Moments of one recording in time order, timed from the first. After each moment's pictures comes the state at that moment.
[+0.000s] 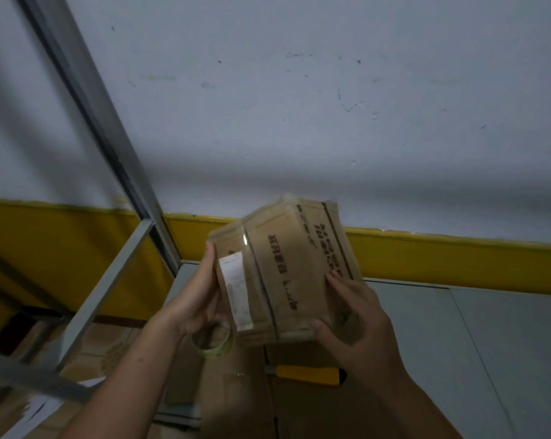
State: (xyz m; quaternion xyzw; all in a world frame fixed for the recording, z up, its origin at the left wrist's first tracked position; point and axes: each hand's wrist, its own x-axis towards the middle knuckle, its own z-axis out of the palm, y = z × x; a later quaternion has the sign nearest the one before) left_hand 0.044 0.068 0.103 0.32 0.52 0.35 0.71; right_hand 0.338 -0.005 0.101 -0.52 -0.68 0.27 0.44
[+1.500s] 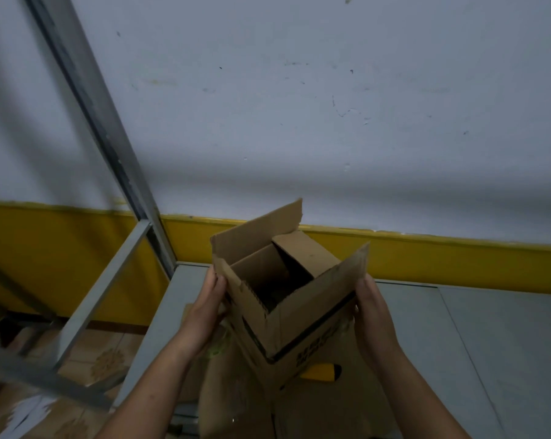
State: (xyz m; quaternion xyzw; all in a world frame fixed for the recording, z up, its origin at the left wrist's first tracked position) left_hand 0.054 0.032 0.064 0.45 0.52 0.46 0.56; right_hand 0.348 0.018 0.085 -0.50 -0.43 0.51 0.55
